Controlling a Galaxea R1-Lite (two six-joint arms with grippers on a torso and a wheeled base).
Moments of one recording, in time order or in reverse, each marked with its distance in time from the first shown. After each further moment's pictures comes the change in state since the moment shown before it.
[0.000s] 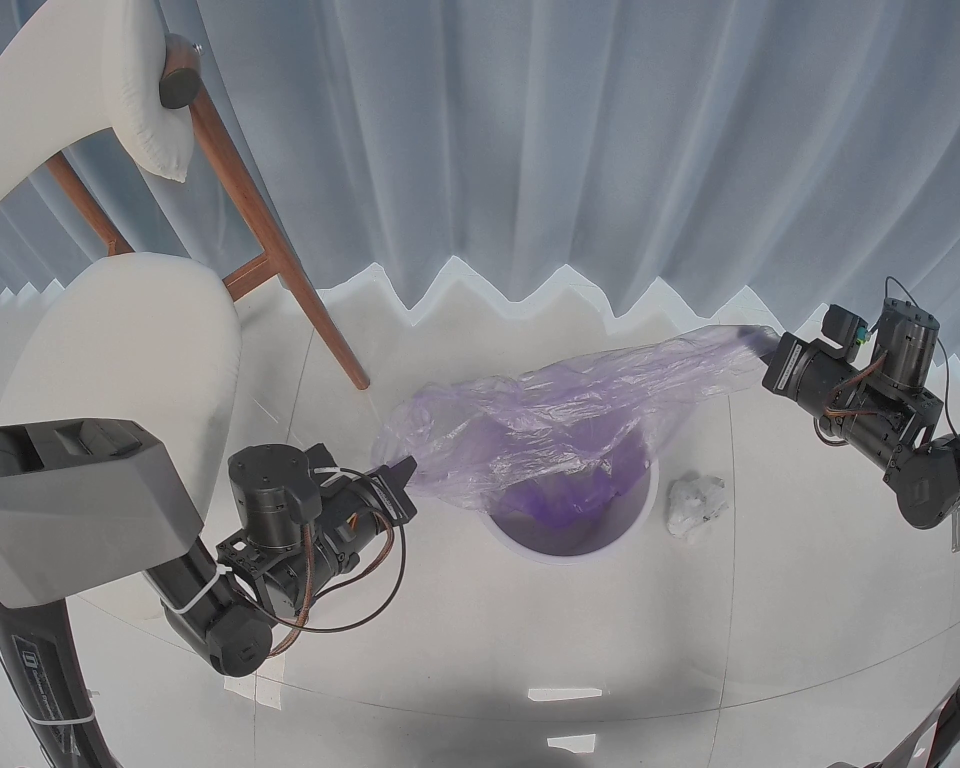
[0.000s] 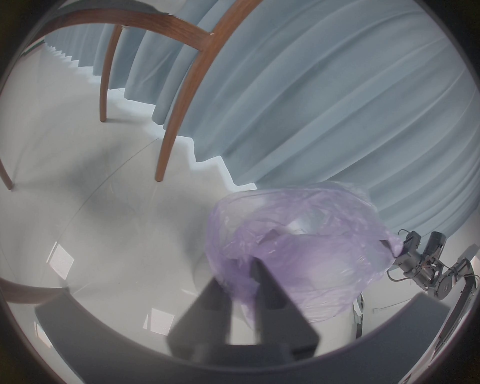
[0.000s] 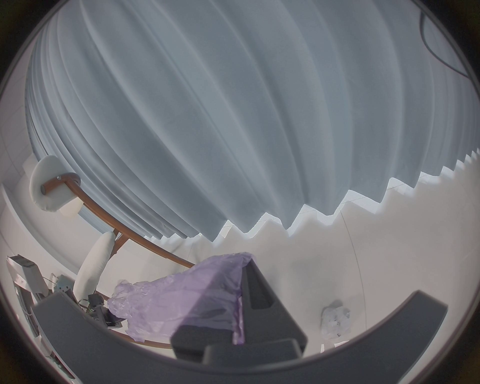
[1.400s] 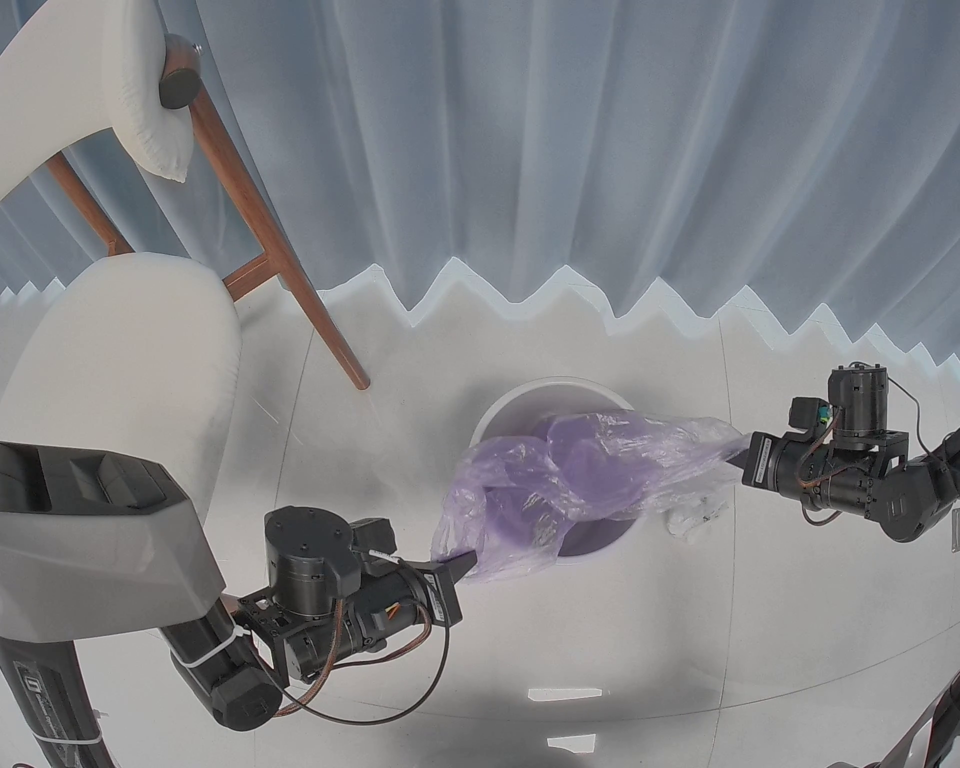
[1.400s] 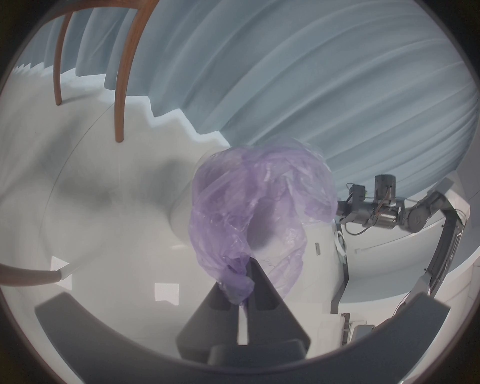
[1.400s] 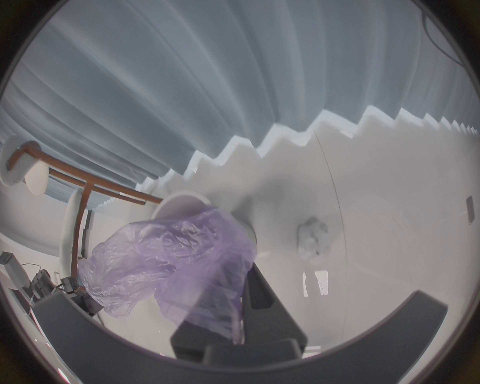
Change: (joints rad) left arm -0.142 -0.009 0.132 0.039 -0.161 0.124; right arm -0.021 0.092 0.040 0.323 0.017 -0.005
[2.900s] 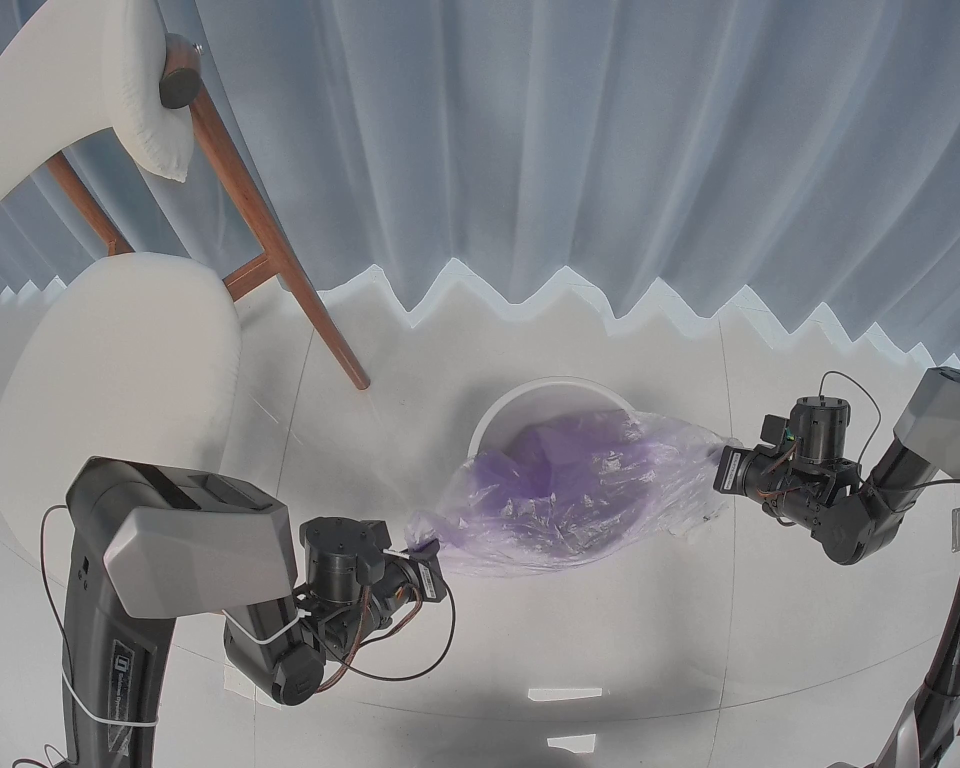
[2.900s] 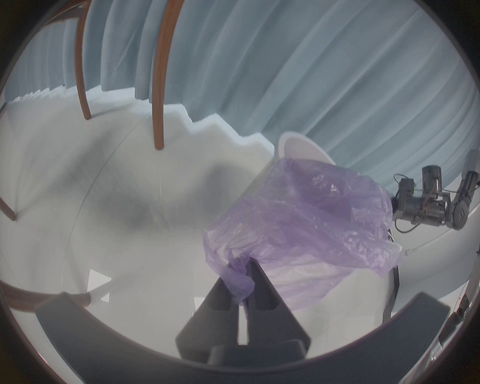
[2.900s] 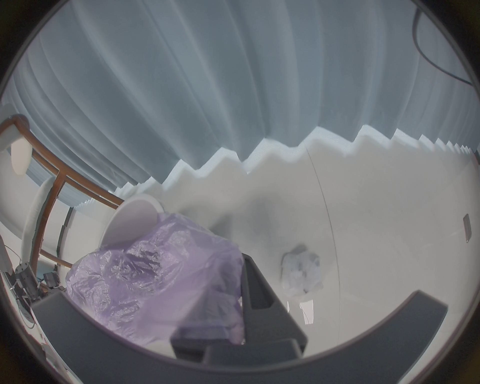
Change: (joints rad) left arm 0.104 0.293 -0.164 -0.084 0.174 0.129; right arm -0.017 0.285 -0.020 -0.368 -0.110 -0.080
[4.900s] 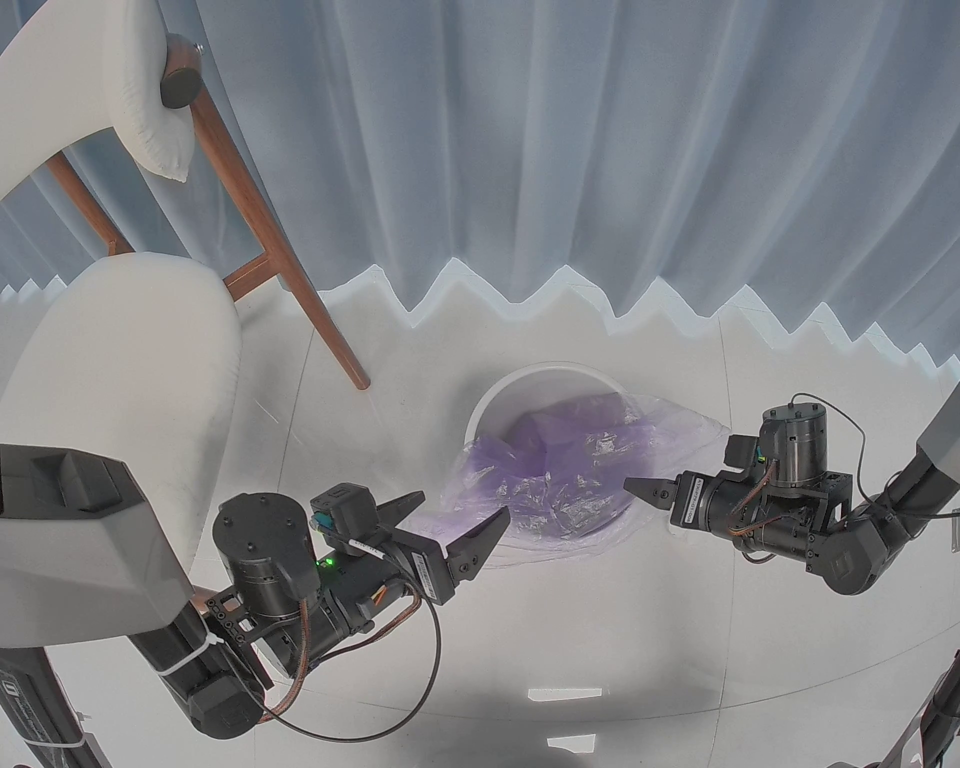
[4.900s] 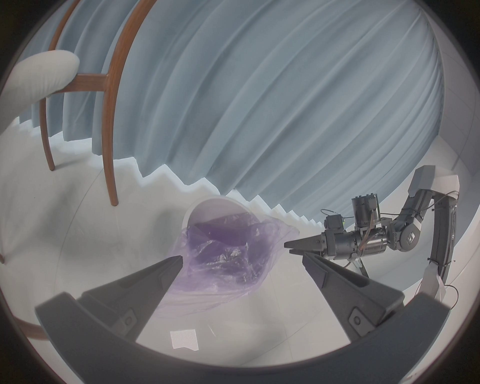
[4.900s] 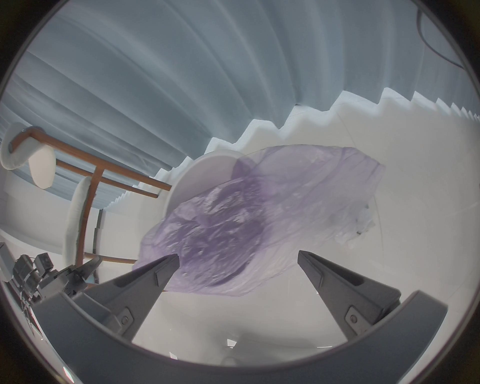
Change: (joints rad) left arm -0.126 -0.373 0.210 -0.101 -0.076 0.074; right arm 0.233 -0.168 0.081 0.177 -0.003 0.207
